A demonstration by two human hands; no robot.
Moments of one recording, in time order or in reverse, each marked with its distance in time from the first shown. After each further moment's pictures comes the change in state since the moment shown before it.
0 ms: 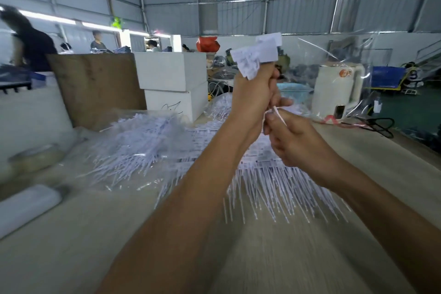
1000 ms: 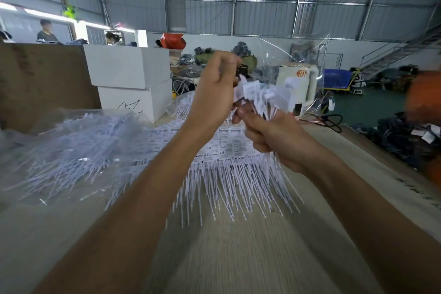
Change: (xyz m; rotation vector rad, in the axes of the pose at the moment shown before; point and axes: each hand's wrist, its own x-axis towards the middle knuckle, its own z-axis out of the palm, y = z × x) left_hand 0.005 -0.015 0.000 0.488 -0.077 0.318; right_hand -0.002 0.009 -0.047 0.210 -0.026 0.146
